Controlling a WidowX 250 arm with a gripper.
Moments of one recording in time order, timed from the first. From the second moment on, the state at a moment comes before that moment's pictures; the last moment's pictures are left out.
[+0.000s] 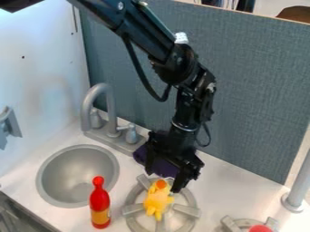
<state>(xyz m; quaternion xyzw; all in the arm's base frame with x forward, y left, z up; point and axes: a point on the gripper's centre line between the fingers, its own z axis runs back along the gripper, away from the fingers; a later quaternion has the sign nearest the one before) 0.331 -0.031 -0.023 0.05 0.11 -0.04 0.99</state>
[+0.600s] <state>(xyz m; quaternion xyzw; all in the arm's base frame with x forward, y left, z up) 0.328 -0.032 -0.066 0.05 0.16 -0.04 0.98</state>
